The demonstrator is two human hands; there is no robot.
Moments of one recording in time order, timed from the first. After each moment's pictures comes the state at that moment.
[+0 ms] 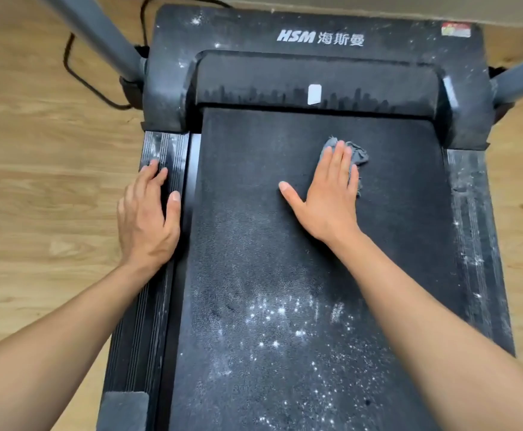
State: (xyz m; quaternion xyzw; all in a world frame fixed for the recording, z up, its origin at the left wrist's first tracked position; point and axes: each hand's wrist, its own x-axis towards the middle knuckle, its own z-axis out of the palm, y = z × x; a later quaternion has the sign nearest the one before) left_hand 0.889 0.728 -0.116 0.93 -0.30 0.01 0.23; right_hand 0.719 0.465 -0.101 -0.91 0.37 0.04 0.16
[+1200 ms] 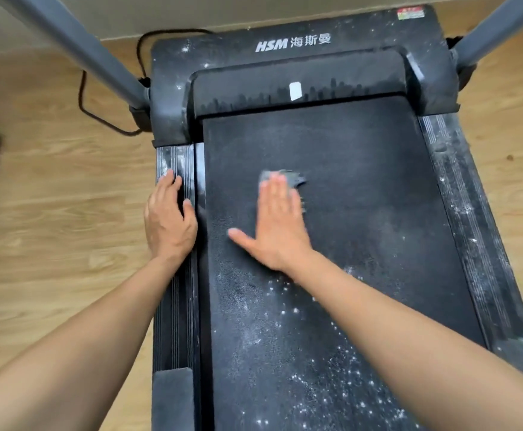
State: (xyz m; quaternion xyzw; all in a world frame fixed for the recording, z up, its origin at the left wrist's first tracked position) left_hand 0.891 0.730 -0.114 0.92 -0.30 0.00 0.25; right_hand 0.716 0.589 -0.097 -0.94 0.29 0.09 0.17
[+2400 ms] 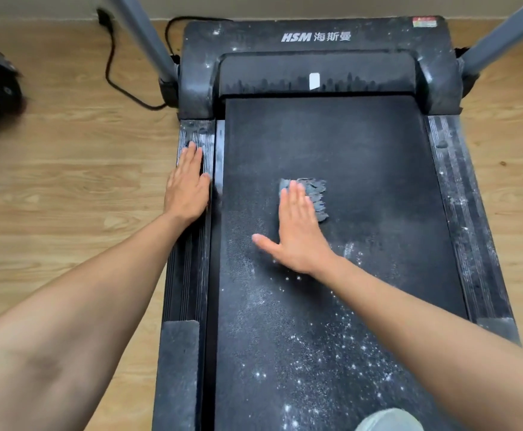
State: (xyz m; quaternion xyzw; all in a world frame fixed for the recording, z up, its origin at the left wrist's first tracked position) left_hand 0.889 0.741 -0.090 0.91 -0.32 -0.16 0.19; right_hand 0.651 0.611 -0.099 -0.94 0.23 0.11 0.23
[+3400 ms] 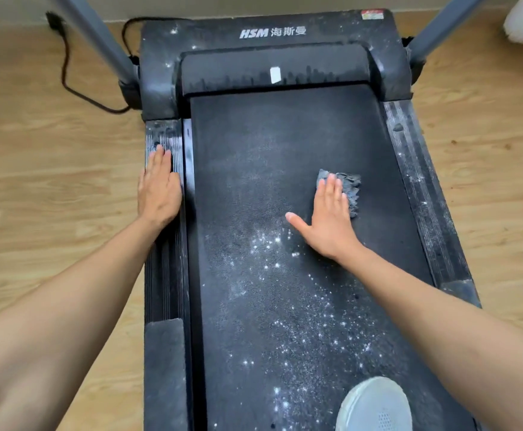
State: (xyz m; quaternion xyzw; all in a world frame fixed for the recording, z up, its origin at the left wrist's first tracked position) left_hand 0.886 0.740 -0.093 0.92 -0.32 -0.15 0.19; right_hand 0.577 0.559 -0.095 -0.88 0.41 0.09 0.23
